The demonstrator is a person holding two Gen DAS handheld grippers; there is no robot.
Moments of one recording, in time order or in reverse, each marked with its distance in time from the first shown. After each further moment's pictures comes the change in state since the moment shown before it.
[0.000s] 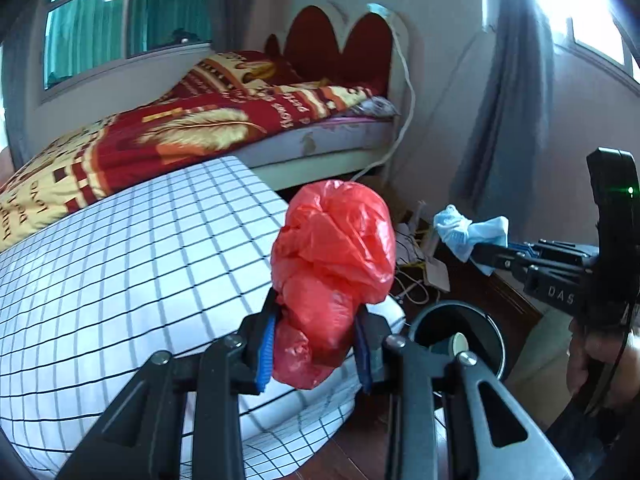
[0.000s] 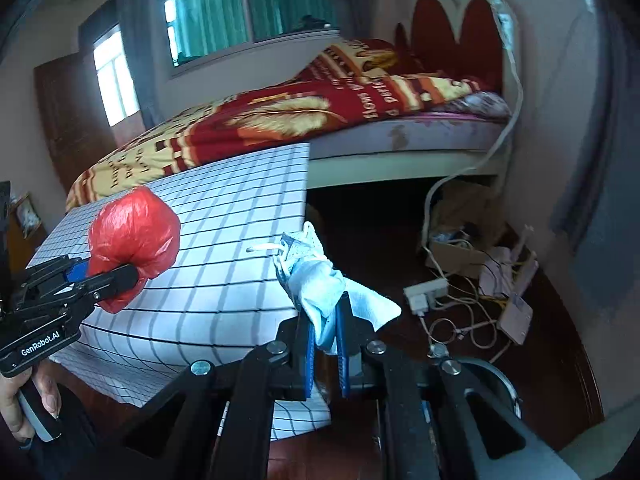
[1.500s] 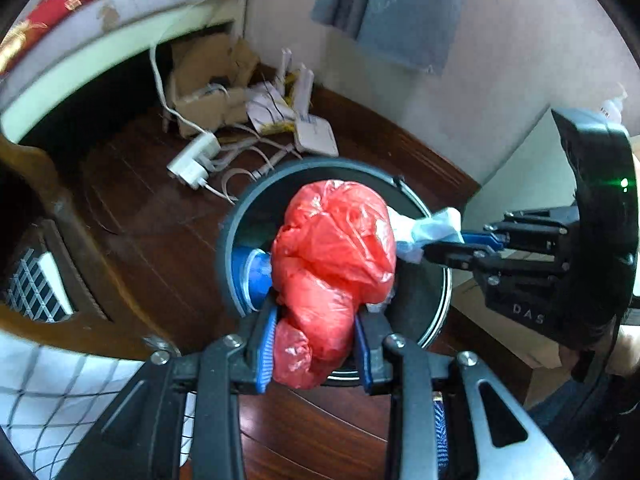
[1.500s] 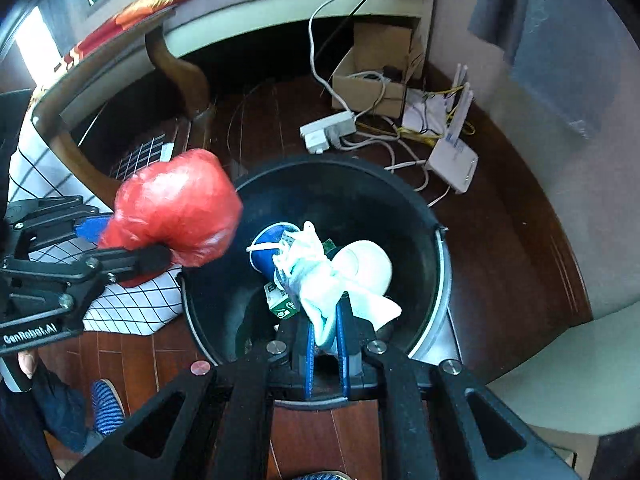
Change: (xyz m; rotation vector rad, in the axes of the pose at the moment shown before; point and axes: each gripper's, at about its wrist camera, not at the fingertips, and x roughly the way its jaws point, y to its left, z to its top) left arm 0.191 -0.195 -0.083 0.202 0.472 -0.360; right arm 0.070 -0.189 -0.170 0.110 0.412 -0.137
